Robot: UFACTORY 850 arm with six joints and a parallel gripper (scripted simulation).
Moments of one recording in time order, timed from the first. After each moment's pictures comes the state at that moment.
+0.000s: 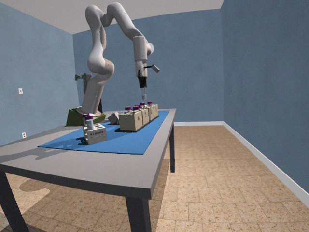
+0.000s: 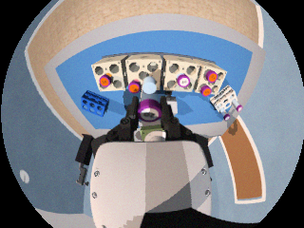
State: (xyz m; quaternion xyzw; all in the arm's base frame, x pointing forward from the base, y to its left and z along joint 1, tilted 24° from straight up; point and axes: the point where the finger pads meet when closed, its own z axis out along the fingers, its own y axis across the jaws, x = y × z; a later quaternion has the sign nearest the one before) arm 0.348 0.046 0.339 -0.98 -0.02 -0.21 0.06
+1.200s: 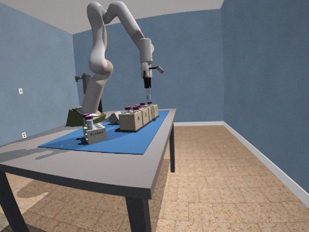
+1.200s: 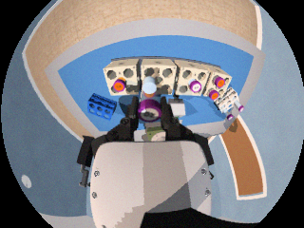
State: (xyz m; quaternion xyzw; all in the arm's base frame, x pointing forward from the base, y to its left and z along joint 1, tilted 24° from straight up) arm 0.361 0.093 0.347 -0.98 -0.02 -0.20 0.04
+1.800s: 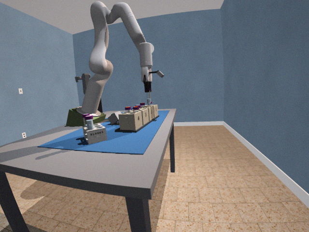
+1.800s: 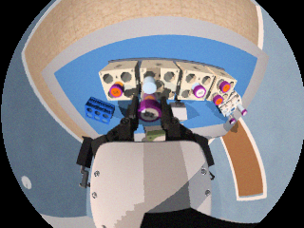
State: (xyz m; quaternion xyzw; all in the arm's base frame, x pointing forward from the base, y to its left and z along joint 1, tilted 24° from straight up) arm 0.372 0.095 0.320 -0.98 -0.02 -0.20 0.04
